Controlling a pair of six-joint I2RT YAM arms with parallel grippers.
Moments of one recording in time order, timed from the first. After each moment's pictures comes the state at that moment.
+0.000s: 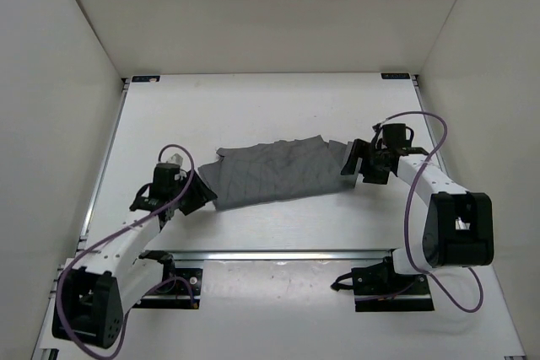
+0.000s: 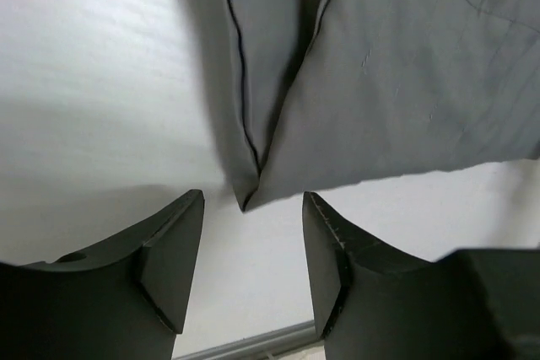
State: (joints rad) left arm -0.18 0.99 0.44 -0.30 0.20 -0.68; right arm 0.02 1.43 0.84 -0.43 -0.31 0.30
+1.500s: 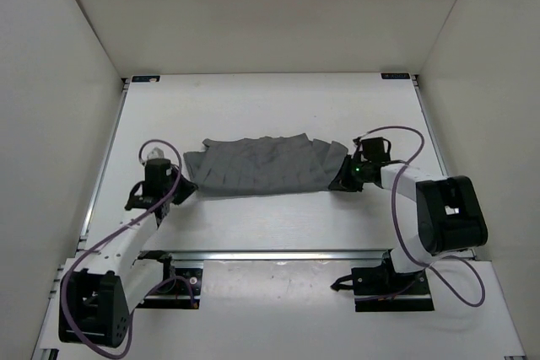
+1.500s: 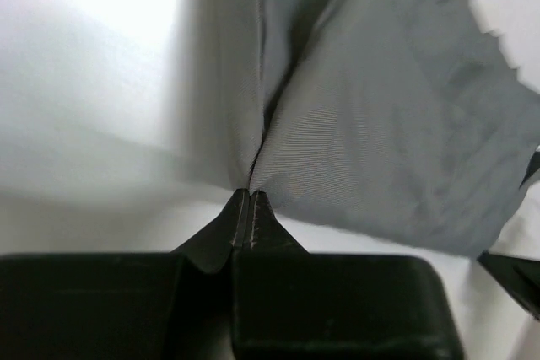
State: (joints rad) left arm -0.11 0.94 0.38 -0.21 0.06 -0.82; right arm 0.13 1.51 0.66 -0.16 -0.42 0.47
